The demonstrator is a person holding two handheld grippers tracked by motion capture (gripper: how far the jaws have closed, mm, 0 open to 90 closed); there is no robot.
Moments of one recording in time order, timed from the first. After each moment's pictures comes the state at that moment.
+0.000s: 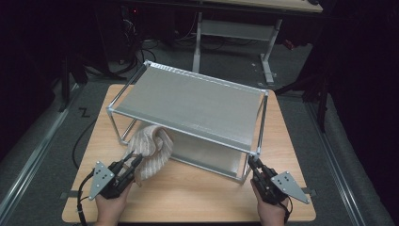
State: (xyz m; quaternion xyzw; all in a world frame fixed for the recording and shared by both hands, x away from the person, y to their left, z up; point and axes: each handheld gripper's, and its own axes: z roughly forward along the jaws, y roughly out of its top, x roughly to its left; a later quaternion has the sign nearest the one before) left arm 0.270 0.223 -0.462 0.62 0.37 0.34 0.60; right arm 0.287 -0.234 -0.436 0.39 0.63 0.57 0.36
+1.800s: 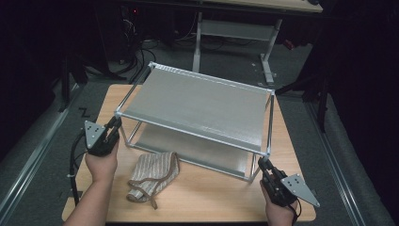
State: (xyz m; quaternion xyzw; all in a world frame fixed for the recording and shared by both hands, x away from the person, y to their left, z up) left arm 0.374 0.266 -0.425 0.59 0.48 0.43 0.49; right arm 0.283 -0.259 -0.439 0.41 0.62 0.56 0.37
